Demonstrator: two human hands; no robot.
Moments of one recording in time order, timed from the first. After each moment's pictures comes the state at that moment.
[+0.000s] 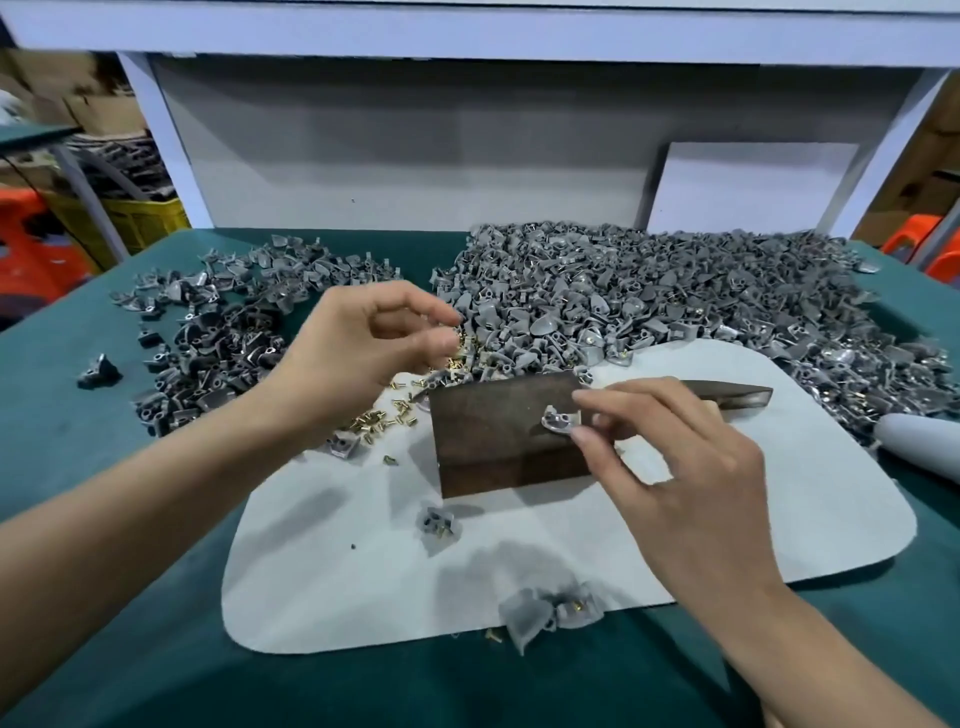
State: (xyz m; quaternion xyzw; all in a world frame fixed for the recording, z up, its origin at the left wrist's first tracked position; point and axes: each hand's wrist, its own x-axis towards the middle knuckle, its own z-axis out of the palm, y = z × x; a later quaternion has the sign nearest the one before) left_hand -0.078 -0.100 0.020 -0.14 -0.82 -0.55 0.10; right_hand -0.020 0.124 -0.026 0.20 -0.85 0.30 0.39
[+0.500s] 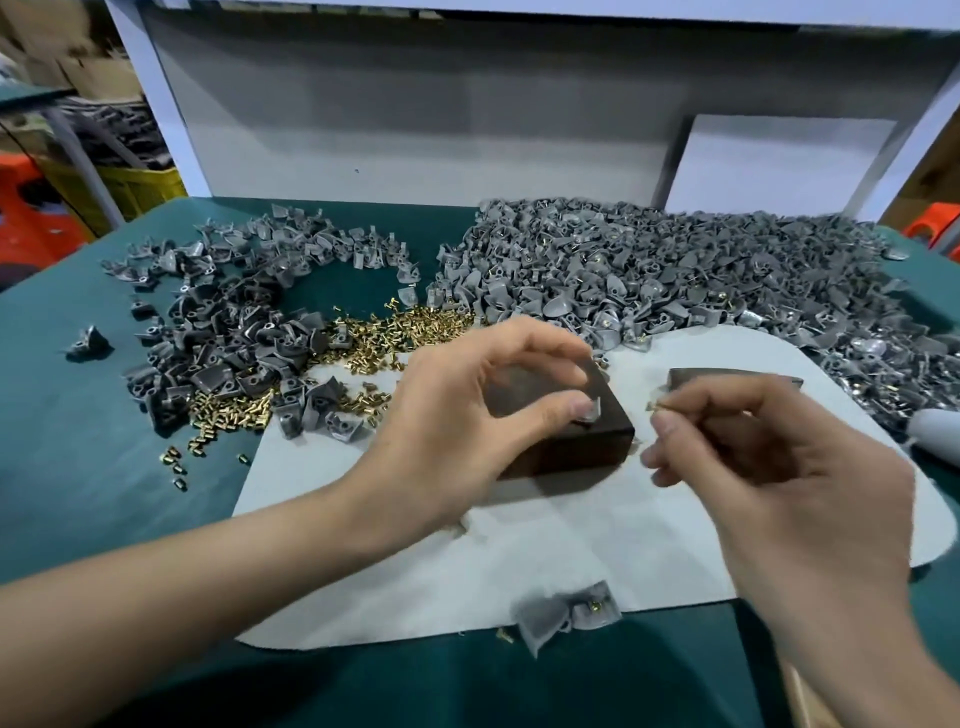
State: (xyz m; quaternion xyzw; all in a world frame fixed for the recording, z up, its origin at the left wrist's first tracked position) left_hand -0.042 -0.050 -0.003 -0.26 -0.81 -0.52 0.13; right_hand -0.005 0.130 -0.014 0.13 -0.76 0.56 0.30
